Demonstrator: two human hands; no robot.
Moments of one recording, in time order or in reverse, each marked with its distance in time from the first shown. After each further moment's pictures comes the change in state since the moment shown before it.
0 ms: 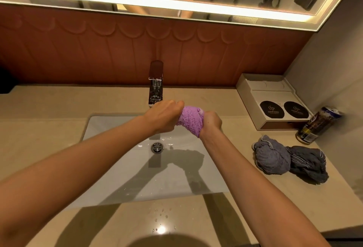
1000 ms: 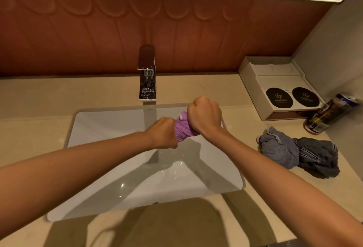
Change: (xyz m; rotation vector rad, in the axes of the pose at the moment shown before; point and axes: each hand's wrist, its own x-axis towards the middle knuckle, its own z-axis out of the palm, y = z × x) left_hand 0.004 0.012 0.054 -0.700 -0.291 -0.186; right_hand 0.012 -0.008 -0.006 -1.228 -0.025 -0.910
